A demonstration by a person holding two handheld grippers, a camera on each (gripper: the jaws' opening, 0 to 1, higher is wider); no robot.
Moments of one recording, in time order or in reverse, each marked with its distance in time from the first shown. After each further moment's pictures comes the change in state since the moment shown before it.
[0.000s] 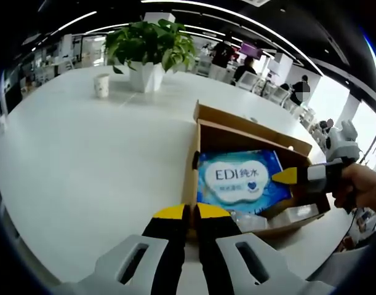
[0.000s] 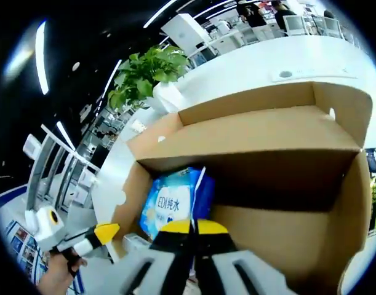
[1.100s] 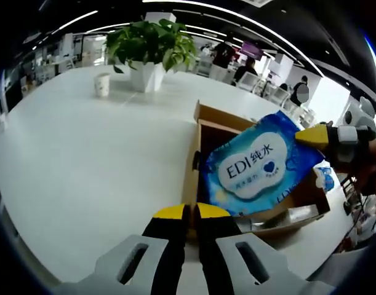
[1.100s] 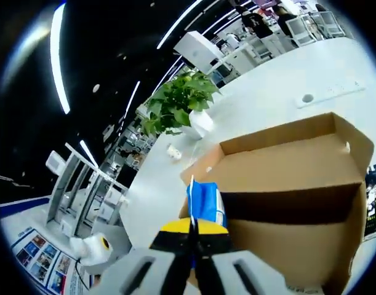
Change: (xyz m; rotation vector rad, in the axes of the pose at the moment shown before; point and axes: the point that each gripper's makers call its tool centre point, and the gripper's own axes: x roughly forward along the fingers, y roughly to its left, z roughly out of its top) left arm 0.002 0.001 0.002 -0.009 0.002 0.000; right arm -0.033 0.075 0.046 0.028 -0.126 0.178
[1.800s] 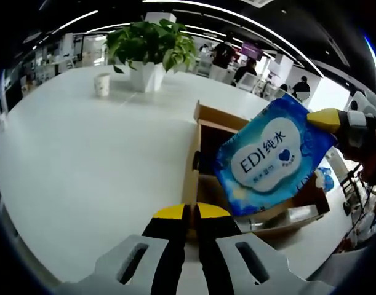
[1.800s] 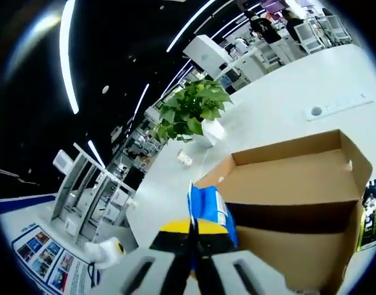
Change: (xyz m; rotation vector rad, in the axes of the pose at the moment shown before) left arm 0.000 -0.002 0.001 -0.002 -0.004 -0.002; right arm -0.016 0.020 0.019 -0.023 -0.030 0.055
